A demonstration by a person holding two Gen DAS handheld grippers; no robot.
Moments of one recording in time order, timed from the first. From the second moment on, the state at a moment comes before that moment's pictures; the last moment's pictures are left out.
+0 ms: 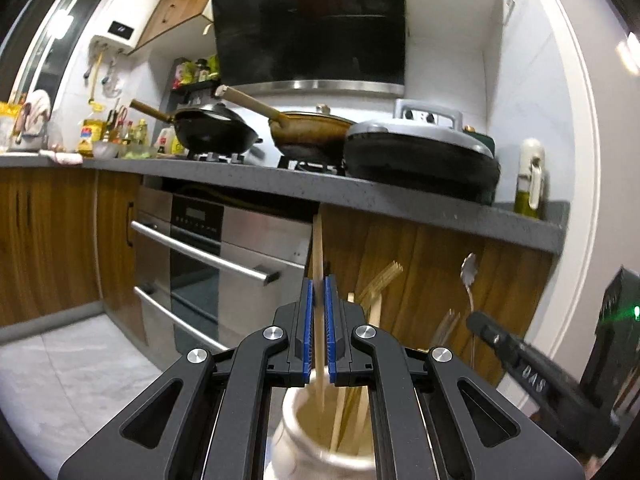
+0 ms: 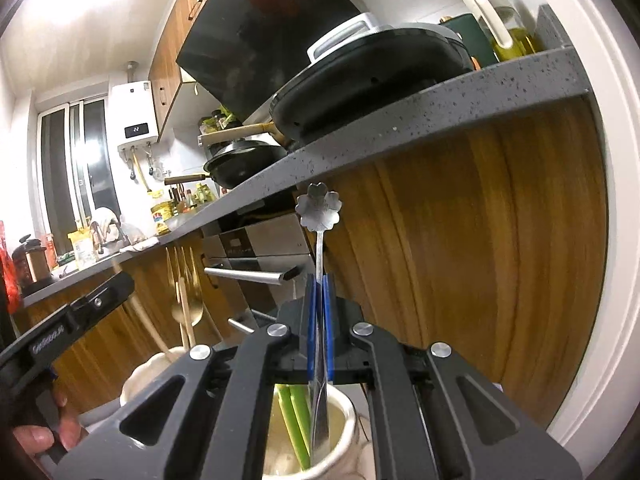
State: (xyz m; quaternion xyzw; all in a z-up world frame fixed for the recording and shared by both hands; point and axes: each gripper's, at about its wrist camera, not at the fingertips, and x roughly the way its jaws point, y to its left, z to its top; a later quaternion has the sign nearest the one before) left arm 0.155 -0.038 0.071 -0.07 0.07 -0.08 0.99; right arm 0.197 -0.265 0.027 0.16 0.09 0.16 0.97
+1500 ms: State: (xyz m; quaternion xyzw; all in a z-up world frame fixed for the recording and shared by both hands) left arm 0.123 -0.025 0.042 -0.06 0.18 -0.08 0.98; right arm 0.161 -0.278 -0.001 0.14 0.18 0.19 0.95
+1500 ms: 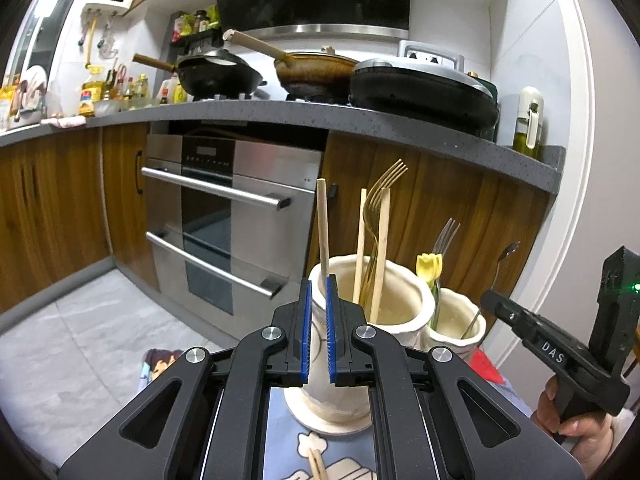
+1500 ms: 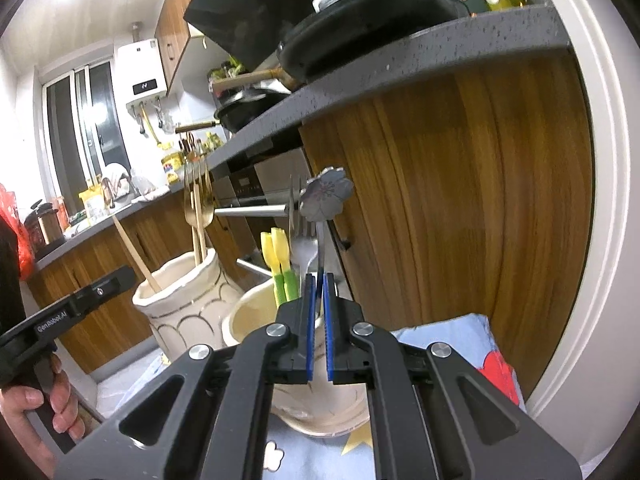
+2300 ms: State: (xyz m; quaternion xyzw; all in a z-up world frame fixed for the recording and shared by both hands) left arm 0.055 -0.018 0.050 -0.06 0.20 -0.03 0.98; right arm 0.099 -0.318 0.023 0.15 0.22 0.19 0.95
